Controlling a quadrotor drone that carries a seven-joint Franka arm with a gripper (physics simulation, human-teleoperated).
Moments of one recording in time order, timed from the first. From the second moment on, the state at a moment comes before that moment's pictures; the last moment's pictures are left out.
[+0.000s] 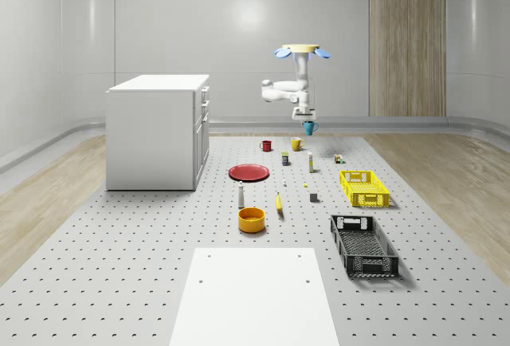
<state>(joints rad) -1.16 -1.46 1.34 -2.82 -1.83 1.54 1.63</state>
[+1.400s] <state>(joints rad) -1.17 -1.51 1.34 -2.82 -1.81 1.58 1.64</state>
